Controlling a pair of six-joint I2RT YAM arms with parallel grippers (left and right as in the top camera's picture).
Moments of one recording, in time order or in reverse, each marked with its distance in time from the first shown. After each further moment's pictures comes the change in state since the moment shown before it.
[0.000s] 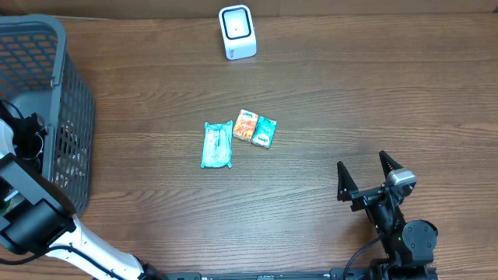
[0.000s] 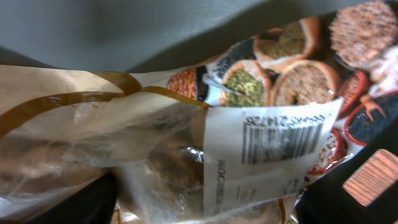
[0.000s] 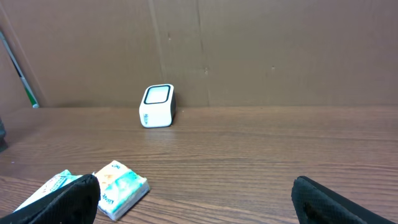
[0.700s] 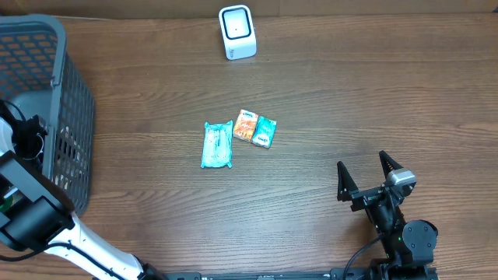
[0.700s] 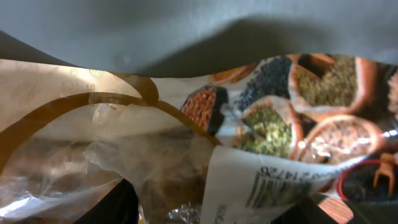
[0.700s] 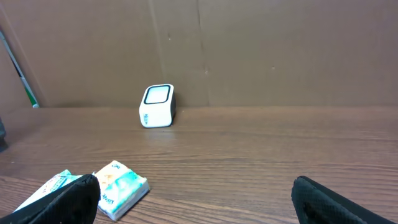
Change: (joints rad) left arm -0.001 0.025 0.040 -0.080 -0.013 -0.013; right arm 0.000 0.000 0.000 0.000 0.000 0.000
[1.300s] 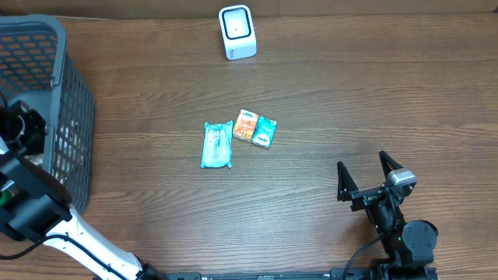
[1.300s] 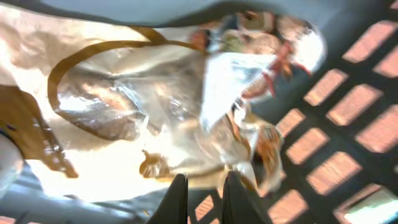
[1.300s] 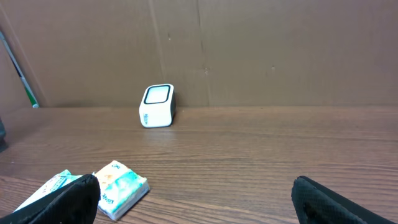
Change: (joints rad) left arm -0.007 0.084 0.395 -0.347 0.027 -0.070; right arm 0.000 0.000 0.000 0.000 0.000 0.000
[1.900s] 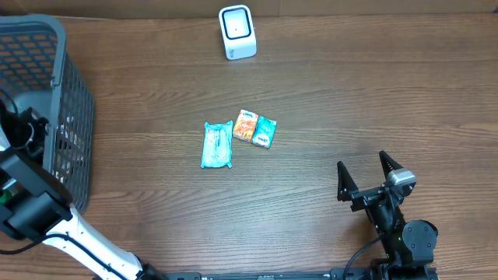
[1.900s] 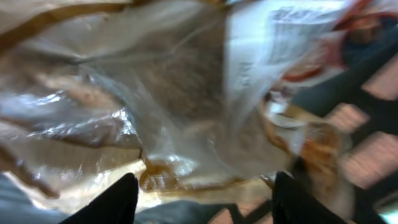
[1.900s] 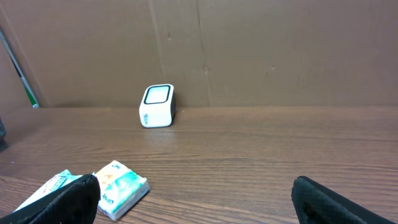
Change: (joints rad) left arm -0.004 0.001 -0.135 0.066 -0.037 0.041; right arm 0.000 0.000 0.000 0.000 0.000 0.000
